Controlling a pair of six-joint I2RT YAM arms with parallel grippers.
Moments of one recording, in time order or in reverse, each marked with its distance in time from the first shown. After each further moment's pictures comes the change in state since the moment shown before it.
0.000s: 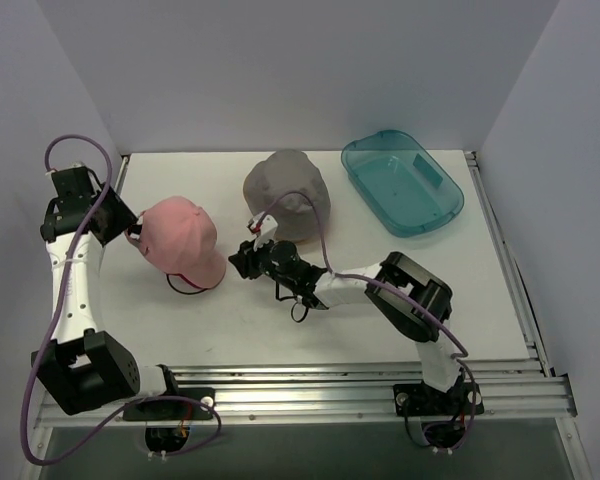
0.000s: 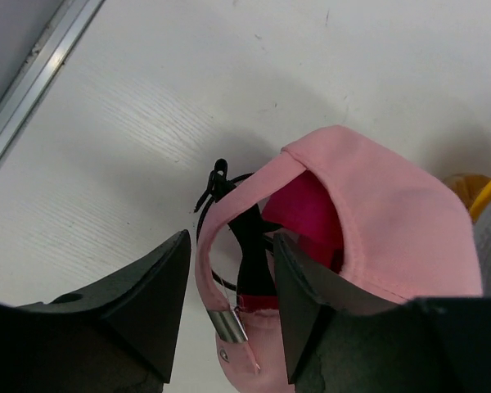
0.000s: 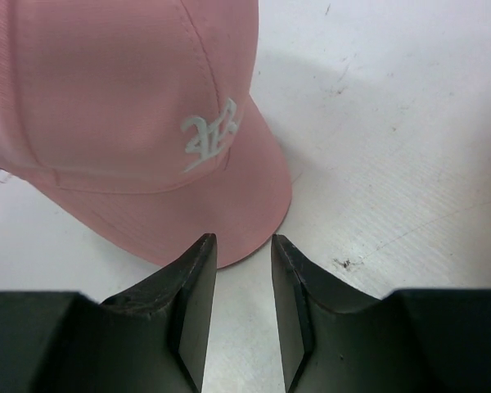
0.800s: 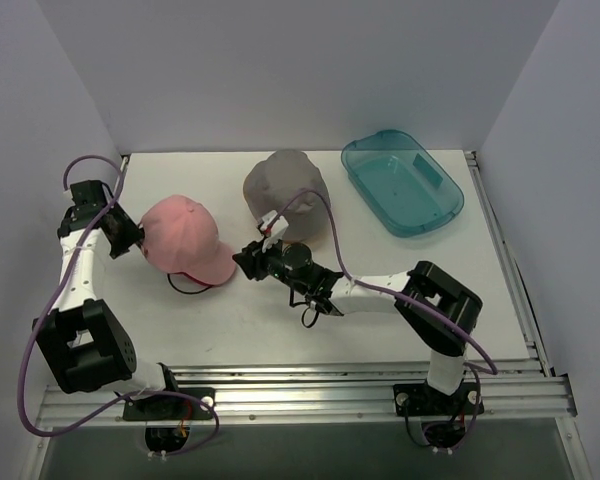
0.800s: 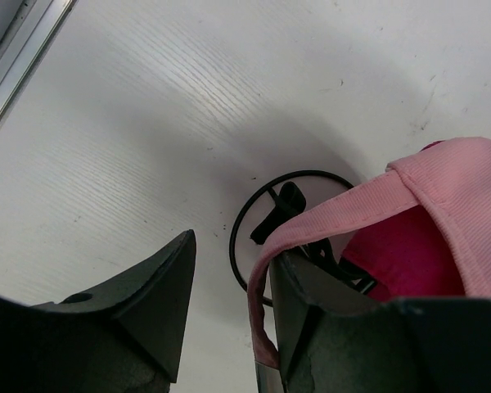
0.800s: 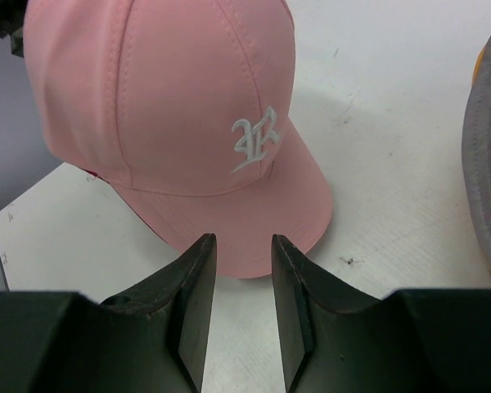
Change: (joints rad) left arm 0.006 0.121 -0.144 0.092 -0.043 -0.003; right arm 0.024 -0.218 -0.126 -0.008 0.019 -0.025
